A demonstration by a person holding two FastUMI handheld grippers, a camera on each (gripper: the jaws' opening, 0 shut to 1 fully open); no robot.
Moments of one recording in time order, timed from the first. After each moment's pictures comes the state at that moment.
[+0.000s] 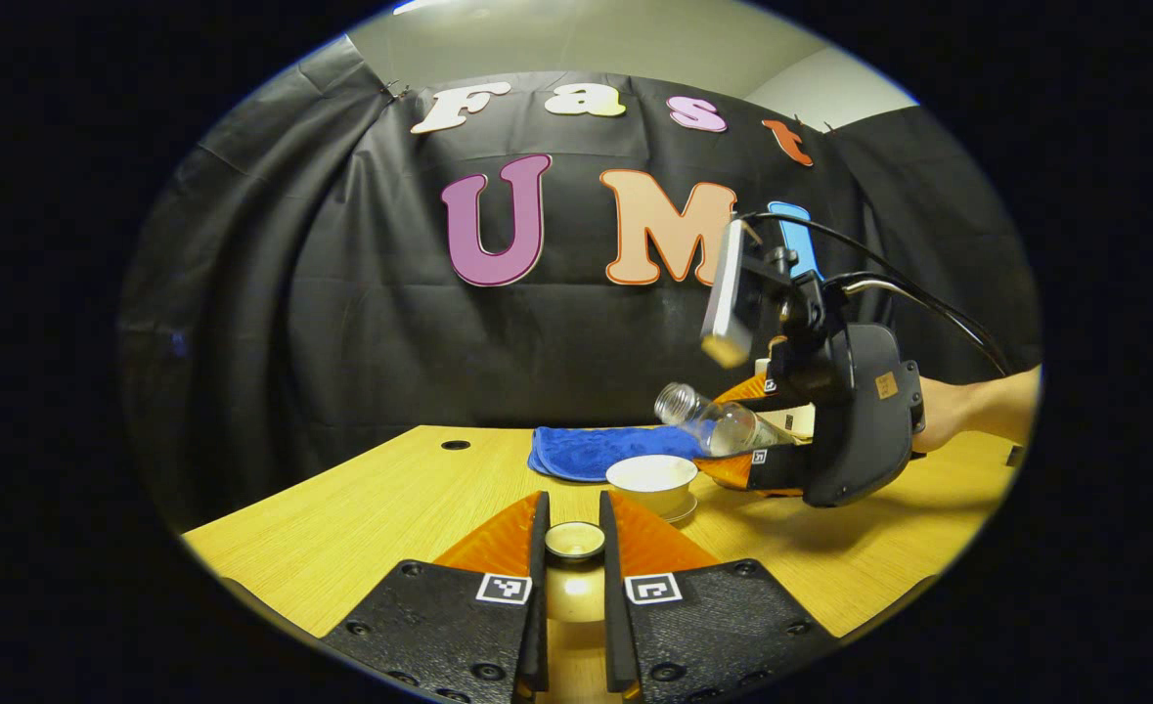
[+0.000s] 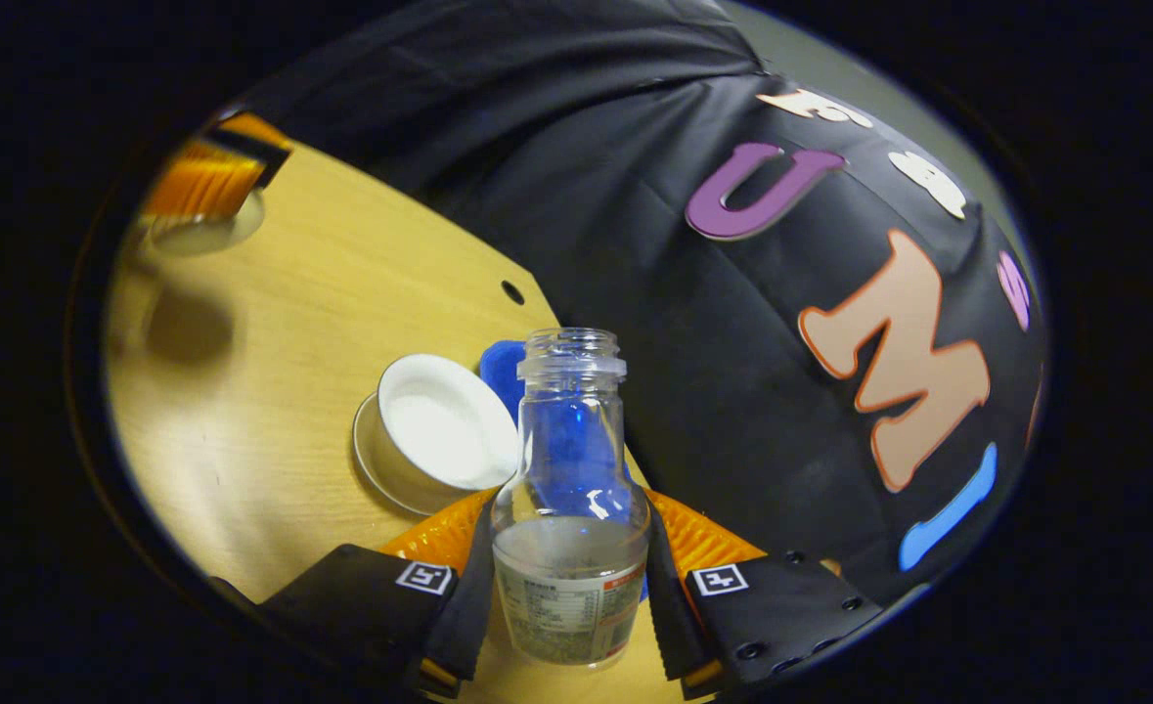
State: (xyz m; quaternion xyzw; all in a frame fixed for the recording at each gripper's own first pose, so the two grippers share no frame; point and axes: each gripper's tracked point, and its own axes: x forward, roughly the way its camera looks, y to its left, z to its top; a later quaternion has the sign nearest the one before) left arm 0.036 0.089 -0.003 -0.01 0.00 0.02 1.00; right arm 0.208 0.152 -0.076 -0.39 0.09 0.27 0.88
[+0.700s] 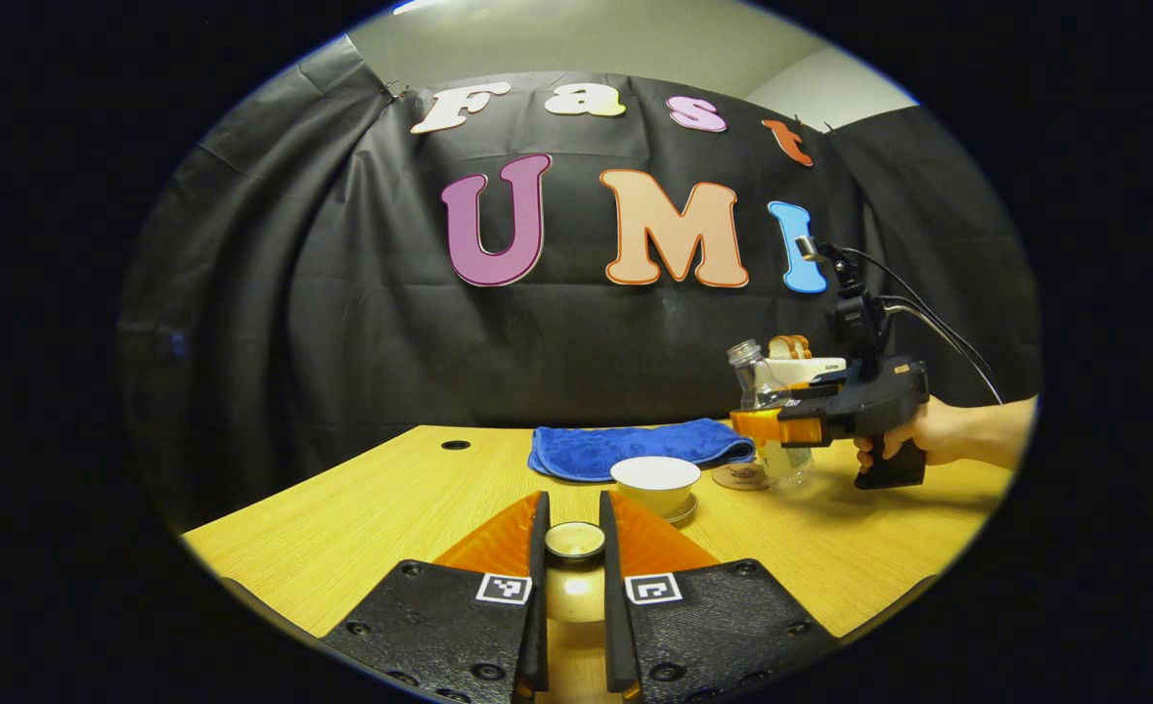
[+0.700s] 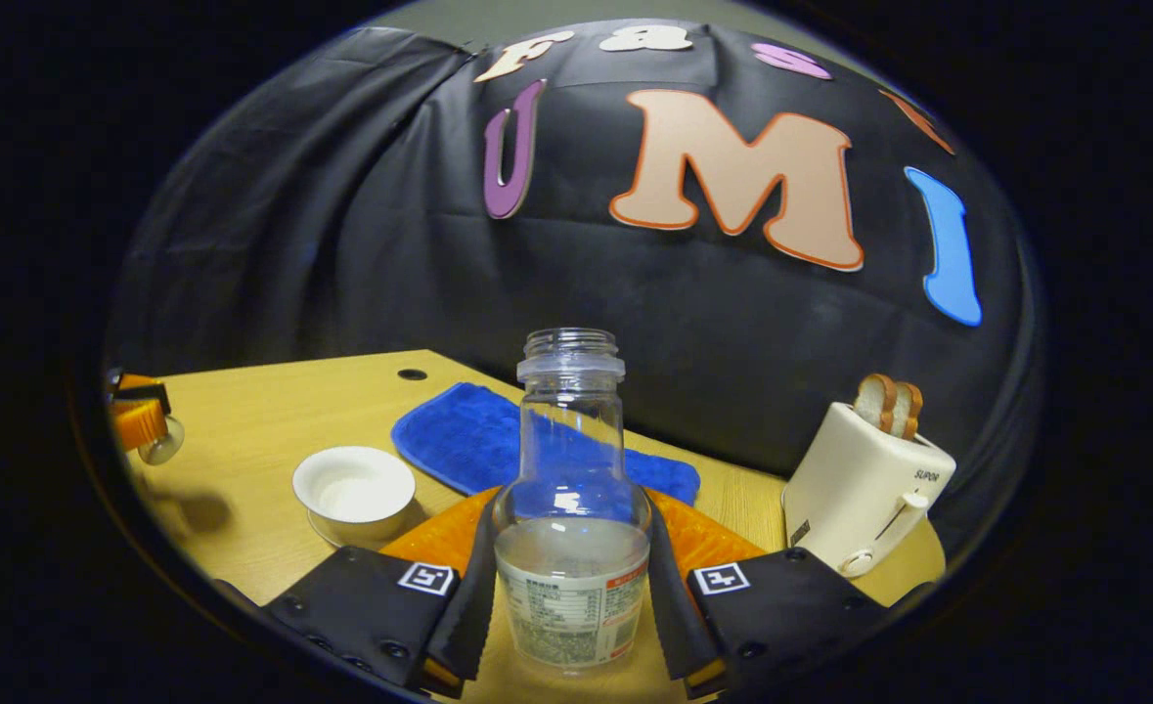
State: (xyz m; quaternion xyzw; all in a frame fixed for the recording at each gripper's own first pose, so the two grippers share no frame) left arm 0.037 0.090 -0.004 -0.01 0.00 0.02 1.00; right arm 0.246 0.070 -0.060 -0.09 0.13 0.17 0.97
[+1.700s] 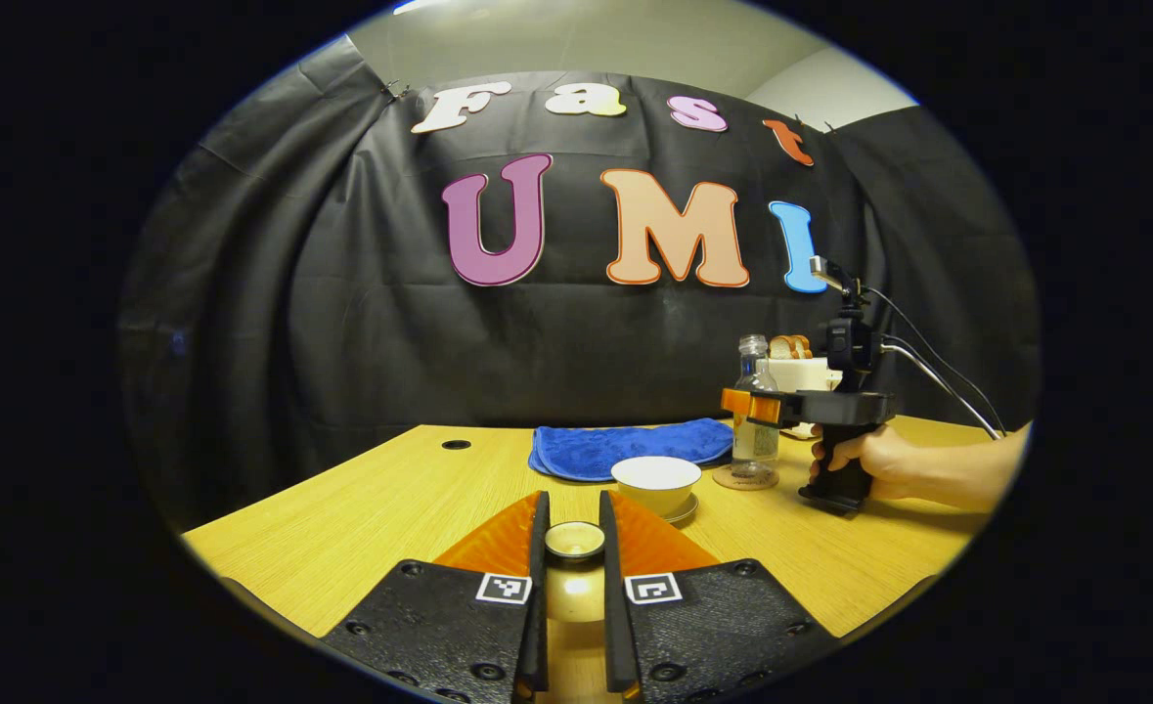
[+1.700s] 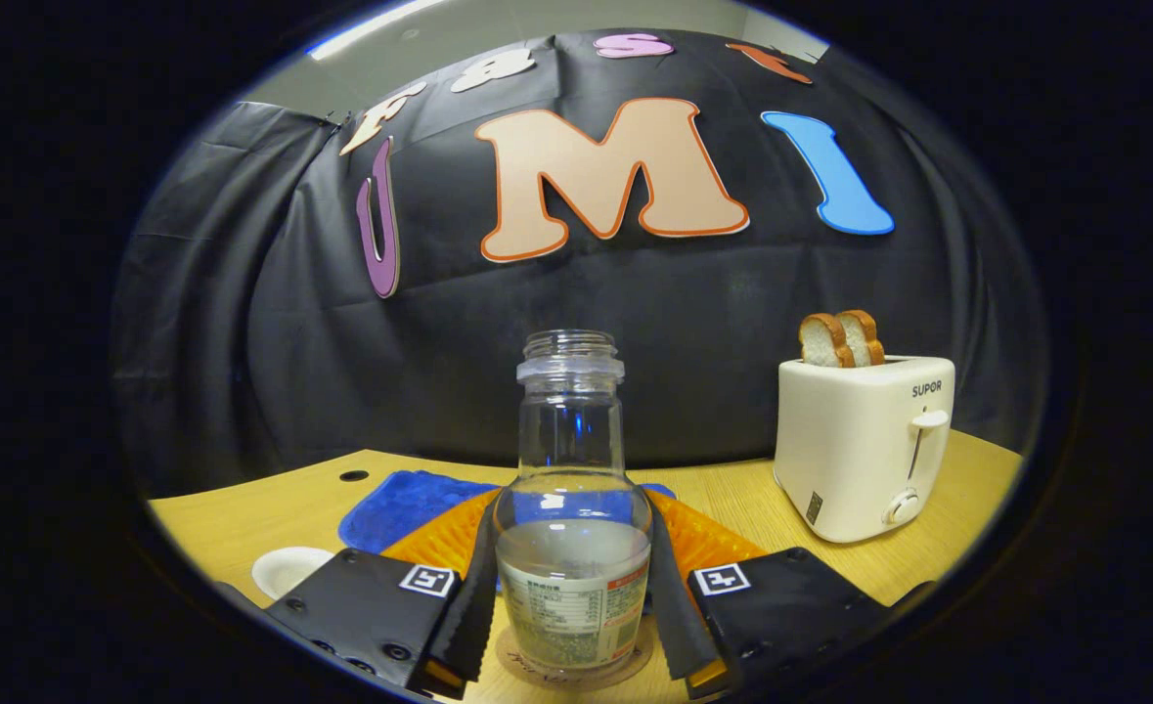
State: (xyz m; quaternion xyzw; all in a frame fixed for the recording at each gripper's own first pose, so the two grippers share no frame) left arm 0.037 0.090 -0.004 -0.01 0.00 0.02 1.00; right arm 0.293 0.054 -0.065 0.04 0.07 0.08 0.99
